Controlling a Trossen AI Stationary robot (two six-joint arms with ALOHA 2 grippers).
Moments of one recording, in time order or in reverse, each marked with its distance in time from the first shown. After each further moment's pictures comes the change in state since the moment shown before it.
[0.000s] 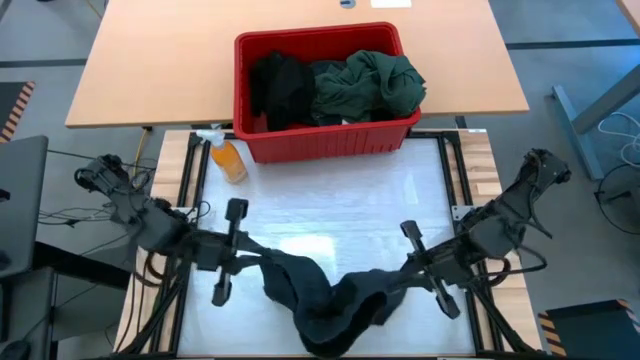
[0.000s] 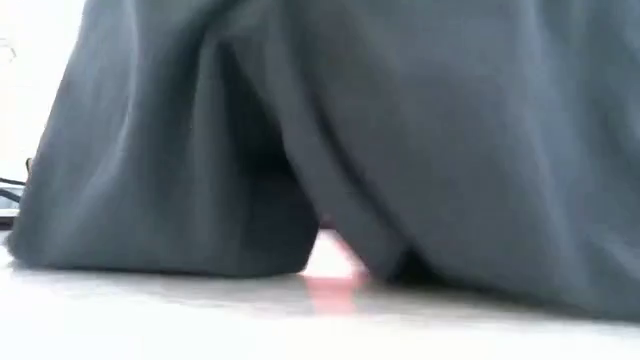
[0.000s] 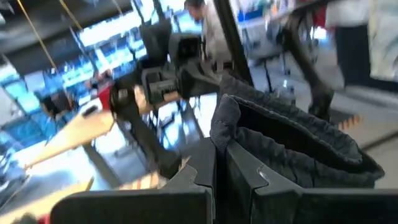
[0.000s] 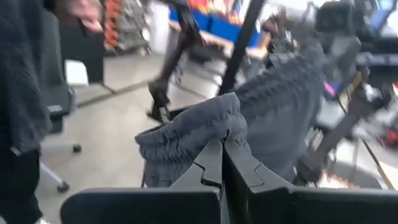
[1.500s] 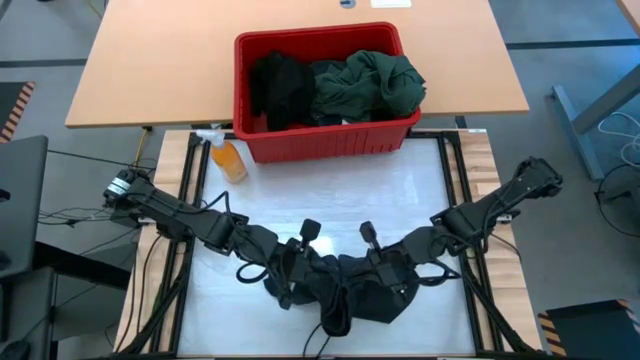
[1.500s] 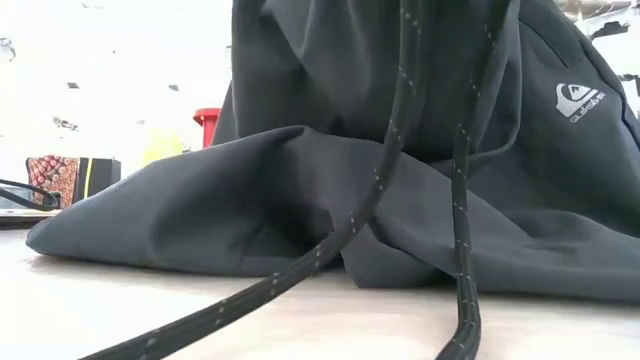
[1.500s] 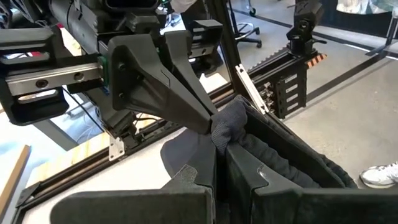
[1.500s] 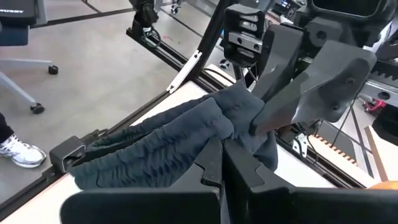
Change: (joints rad) left arm 0.230 0.316 -0.001 0.063 0.343 -0.045; right arm -0.201 0.164 -0.061 -0.012 -0.128 -0.143
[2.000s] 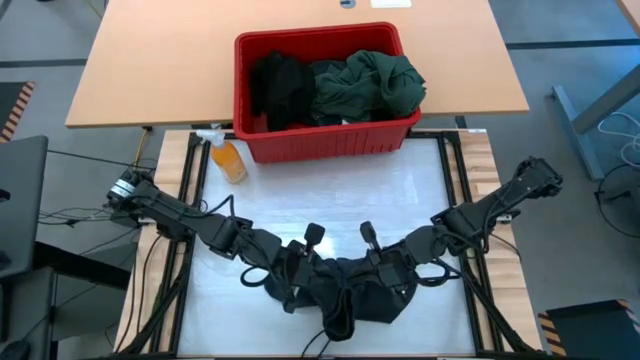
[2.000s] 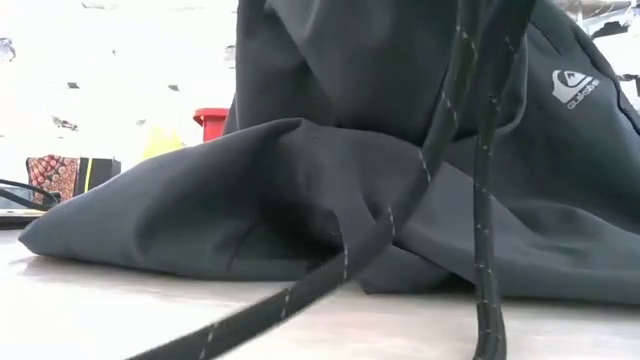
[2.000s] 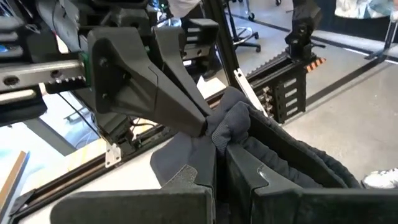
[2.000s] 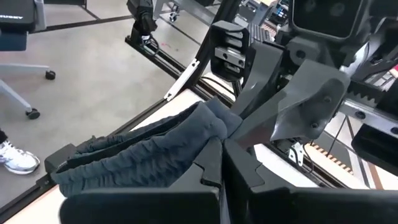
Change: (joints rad) left arm -0.007 0.033 0.000 0.066 0.002 0.006; right arm -0.004 0.000 0.000 0.034 0.003 -0.021
